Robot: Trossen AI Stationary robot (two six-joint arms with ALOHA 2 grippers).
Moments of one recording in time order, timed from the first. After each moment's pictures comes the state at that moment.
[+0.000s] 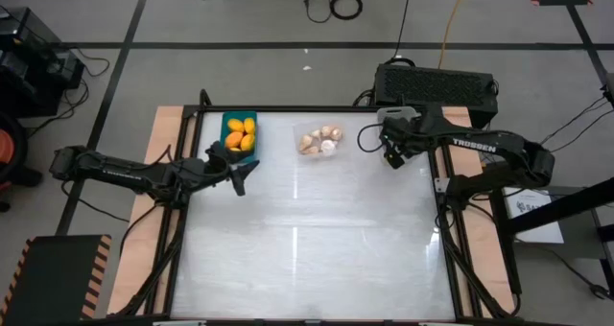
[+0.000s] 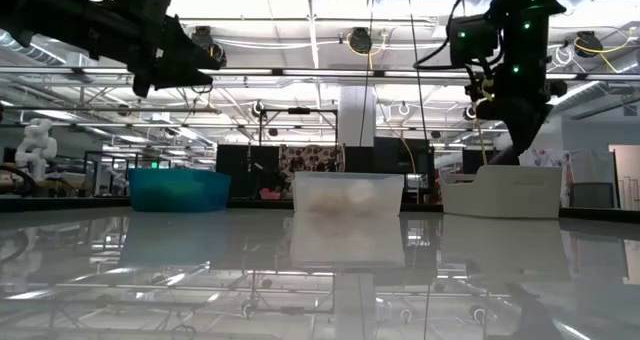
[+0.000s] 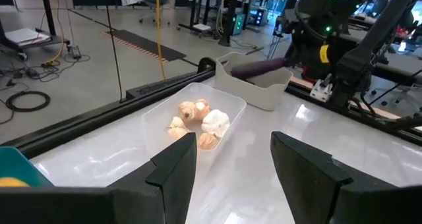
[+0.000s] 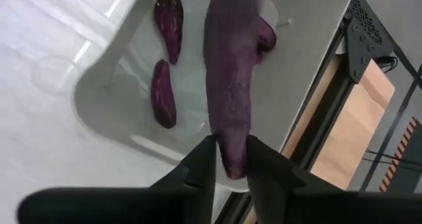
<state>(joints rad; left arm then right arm) -0.07 0.73 0.30 0.26 -0.55 -0.31 -0.48 1.26 0.92 -1.18 0.45 0.49</state>
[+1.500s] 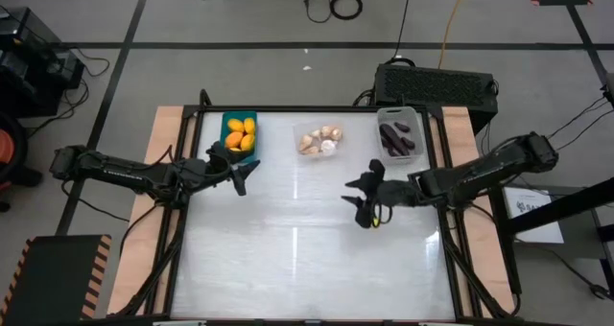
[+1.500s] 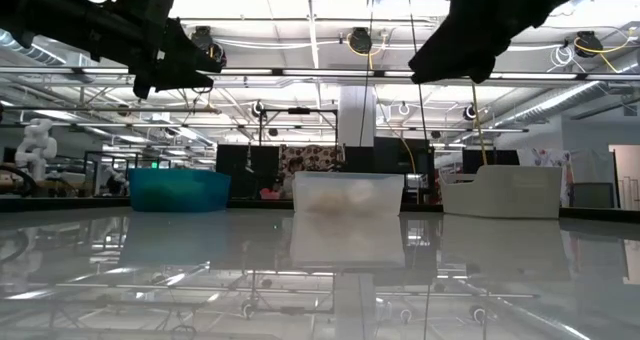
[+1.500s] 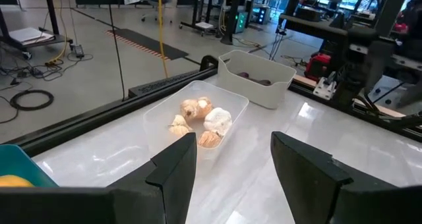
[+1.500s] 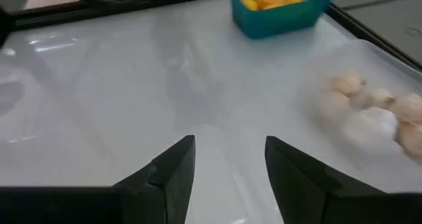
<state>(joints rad) -0.07 0.75 0.30 0.27 -0.56 -0.31 0.24 1.20 0.74 -0.12 0.44 0.39</state>
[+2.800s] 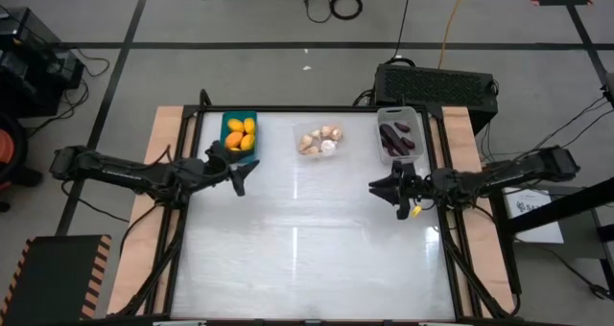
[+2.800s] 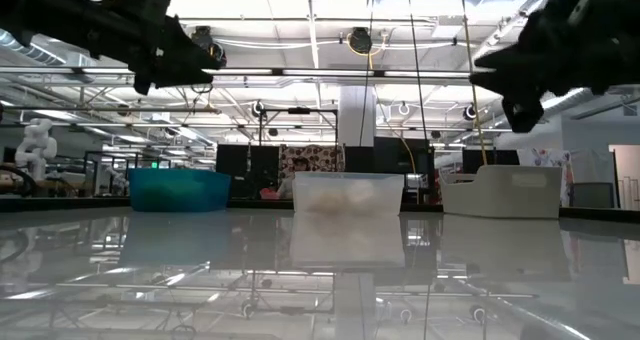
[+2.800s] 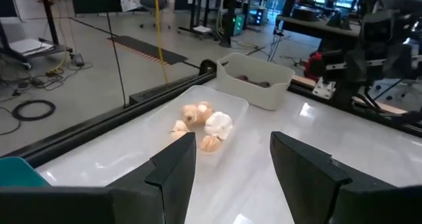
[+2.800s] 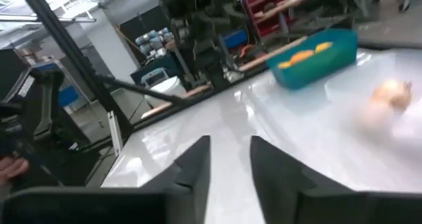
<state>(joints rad) -0.07 0.74 0.30 0.28 -0.56 -0.26 0.13 0.65 0.07 0.56 0.18 0.48</state>
